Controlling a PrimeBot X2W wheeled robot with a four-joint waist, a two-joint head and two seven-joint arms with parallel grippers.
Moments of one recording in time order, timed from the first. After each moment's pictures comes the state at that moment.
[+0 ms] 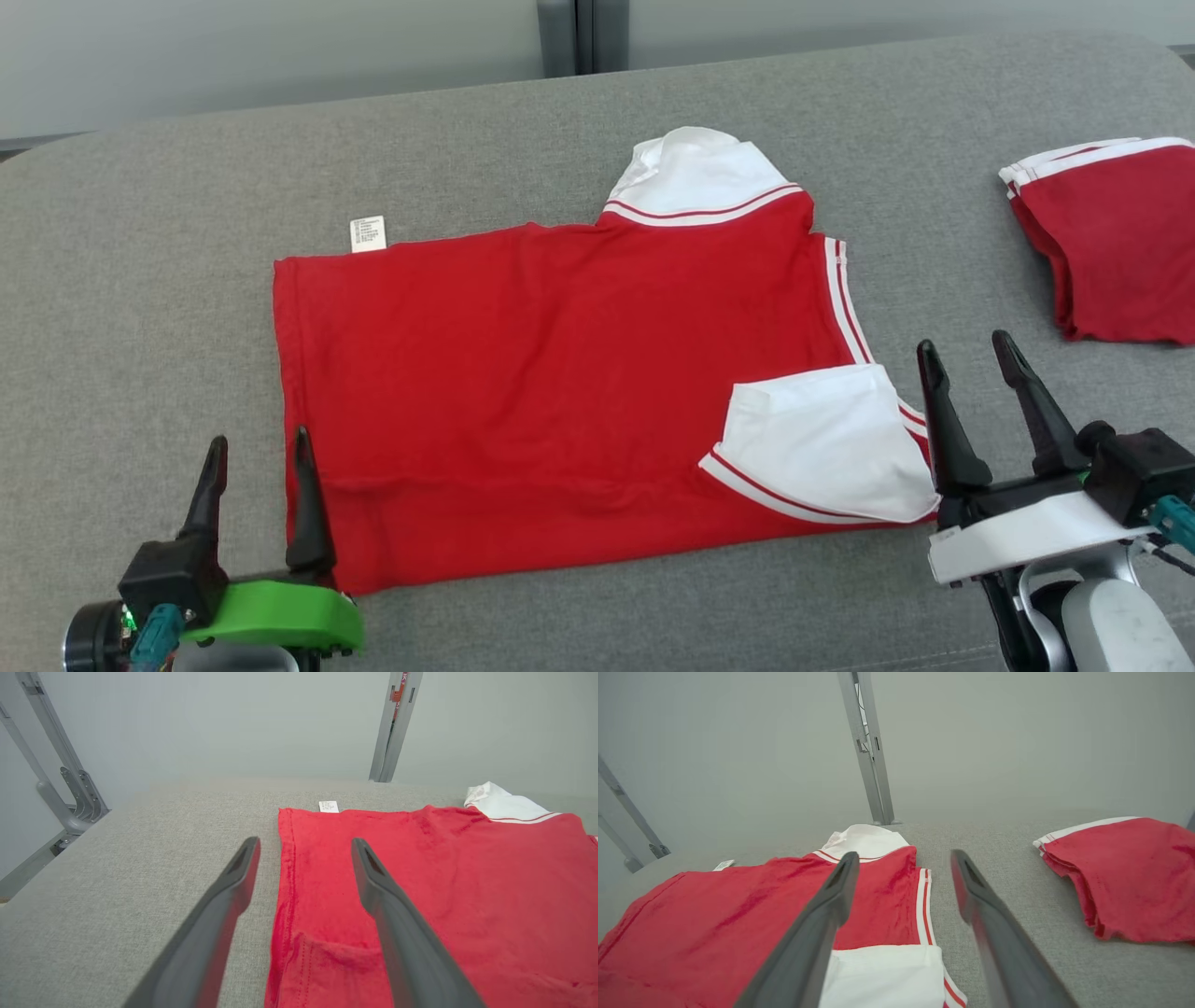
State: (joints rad) left arm 0.03 0.18 -0.14 0.03 -0.31 0.15 -0.18; right arm -0.03 -0.13 0.04 -0.03 0.26 0.13 -0.17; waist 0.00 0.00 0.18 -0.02
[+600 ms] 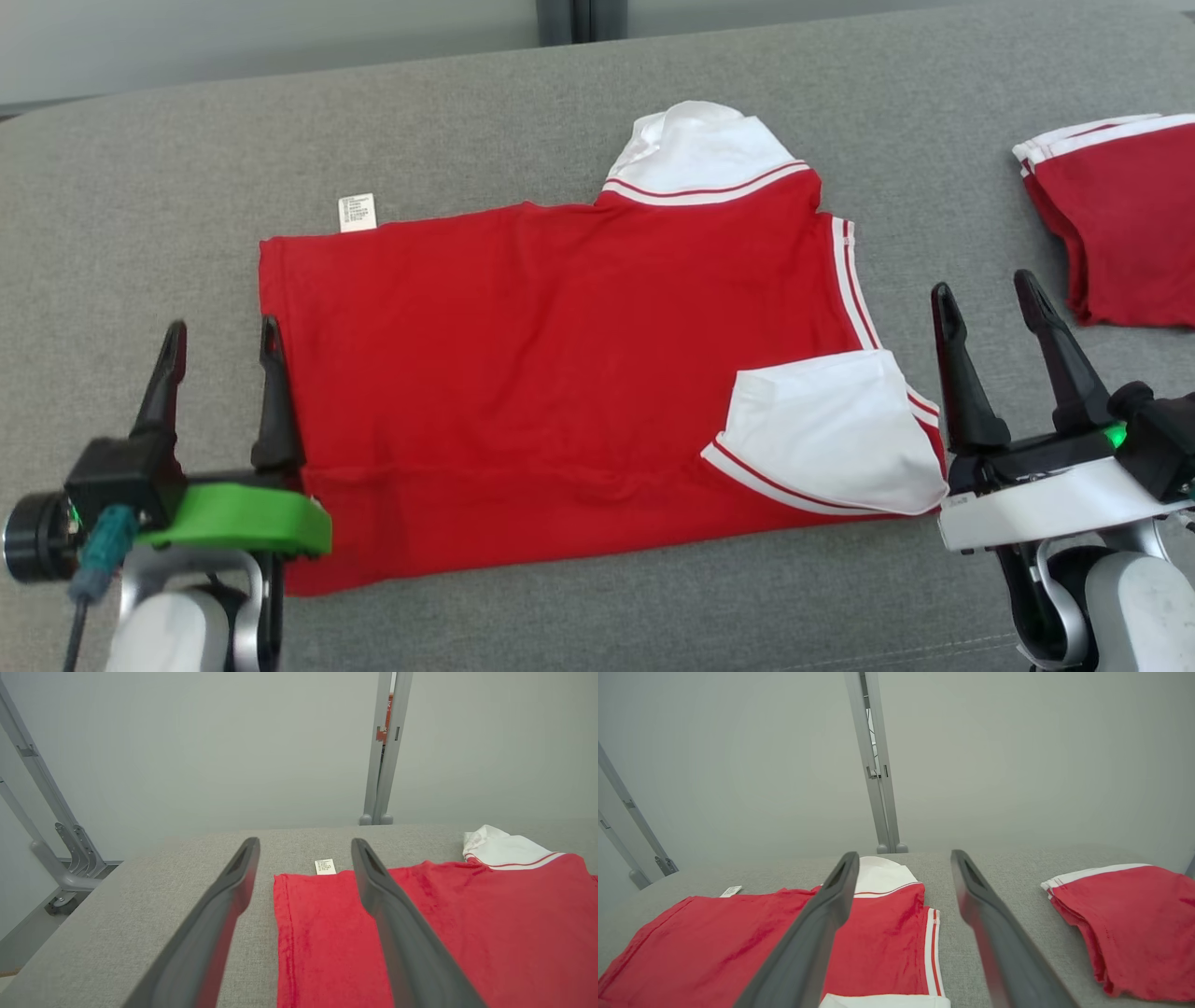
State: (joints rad) left arm -0.10 0.24 -0.14 -0.08 -0.28 0.16 -0.09; right arm -0.05 -0.11 0.02 -0.21 0.23 0.13 -0.09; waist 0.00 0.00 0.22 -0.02
